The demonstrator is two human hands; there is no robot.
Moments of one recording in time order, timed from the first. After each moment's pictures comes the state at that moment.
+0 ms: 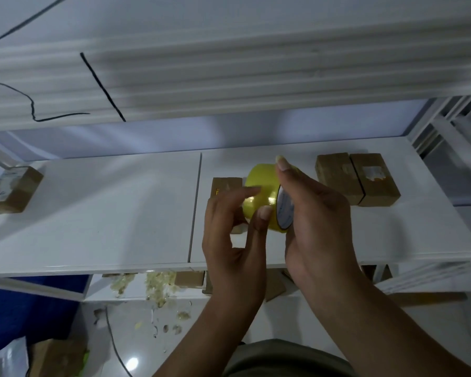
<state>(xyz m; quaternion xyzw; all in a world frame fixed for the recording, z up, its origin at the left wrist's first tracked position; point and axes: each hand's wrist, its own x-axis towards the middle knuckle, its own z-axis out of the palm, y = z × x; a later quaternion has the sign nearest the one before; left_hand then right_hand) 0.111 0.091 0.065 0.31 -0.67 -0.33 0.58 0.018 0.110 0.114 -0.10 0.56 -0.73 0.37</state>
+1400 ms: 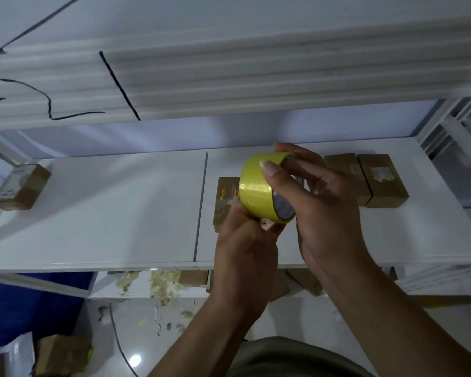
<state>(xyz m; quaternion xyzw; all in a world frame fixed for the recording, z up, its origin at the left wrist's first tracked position) 0.113 0.091 0.082 0.21 -0.33 -0.80 0.45 0.008 0.104 0.115 -0.35 0.56 -0.70 0.27</state>
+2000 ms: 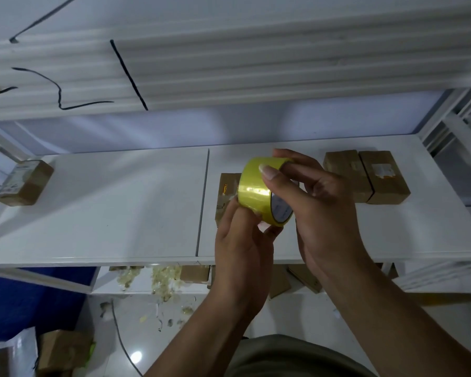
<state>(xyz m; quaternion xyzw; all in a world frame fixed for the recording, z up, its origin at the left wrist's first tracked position) 0.115 0.095 0.078 0.29 -0.33 -0.76 0.47 0.016 0.110 0.112 -0.33 0.59 -0.68 0.29</state>
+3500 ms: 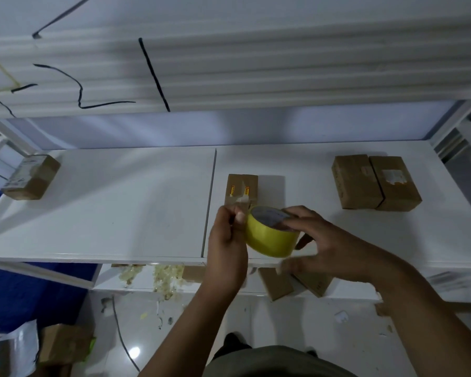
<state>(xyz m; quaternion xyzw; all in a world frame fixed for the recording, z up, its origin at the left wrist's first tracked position) 0.145 0.055 0.014 0.44 -0.62 -0.49 0.44 -0.041 0.122 0.052 -0.61 0.62 -0.22 0.44</state>
